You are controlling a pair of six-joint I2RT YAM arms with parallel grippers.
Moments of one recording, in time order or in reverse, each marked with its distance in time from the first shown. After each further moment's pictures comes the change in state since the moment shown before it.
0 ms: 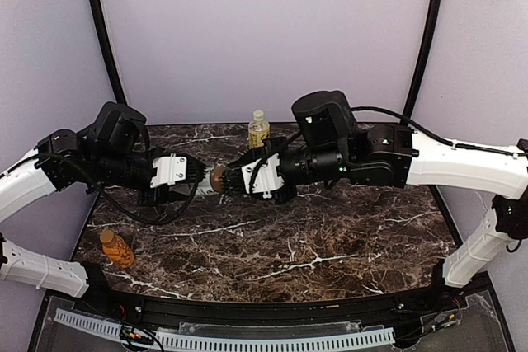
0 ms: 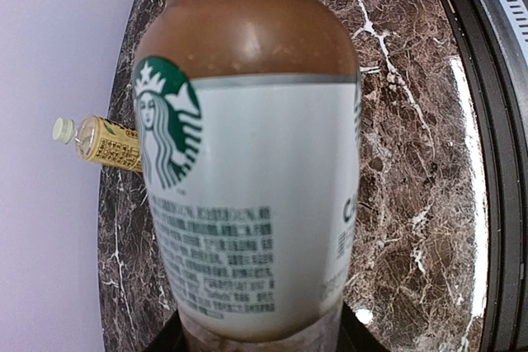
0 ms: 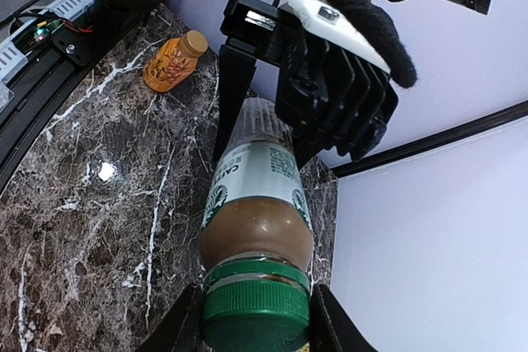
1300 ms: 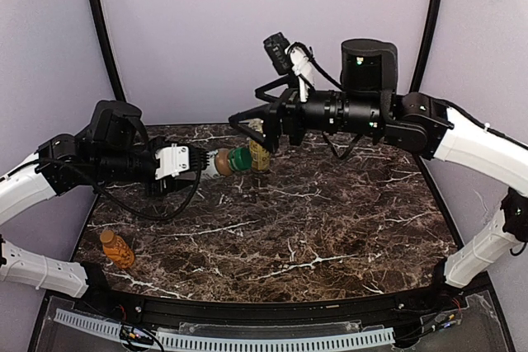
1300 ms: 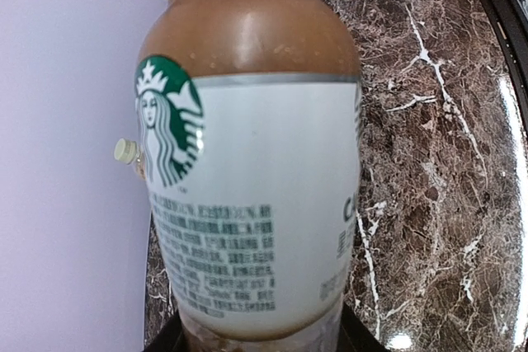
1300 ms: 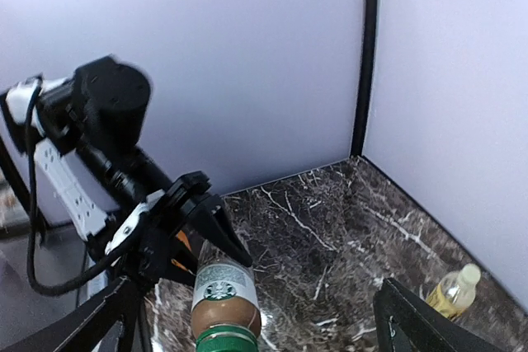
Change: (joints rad) left arm -0.010 -0.019 -0.036 0.173 -0.070 0.017; right arm -0.074 -0.071 0.129 0.093 0.011 0.969
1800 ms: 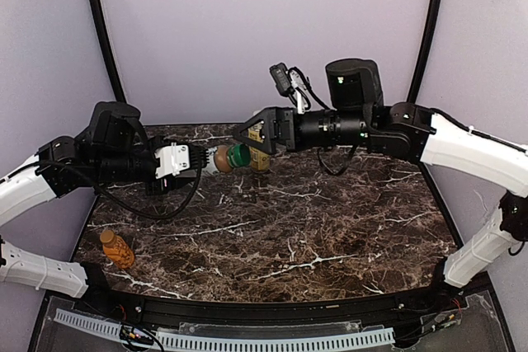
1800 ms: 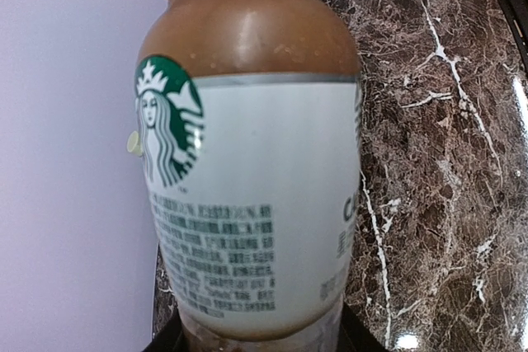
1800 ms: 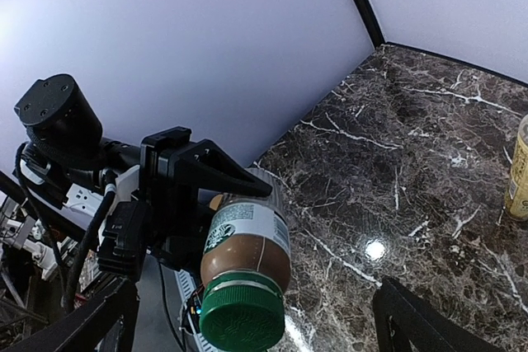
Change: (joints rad) left arm 0.000 -0.009 -0.018 0.037 -0.043 0.002; right arm -0.082 0.015 -0.090 -0.038 -0.110 0.562
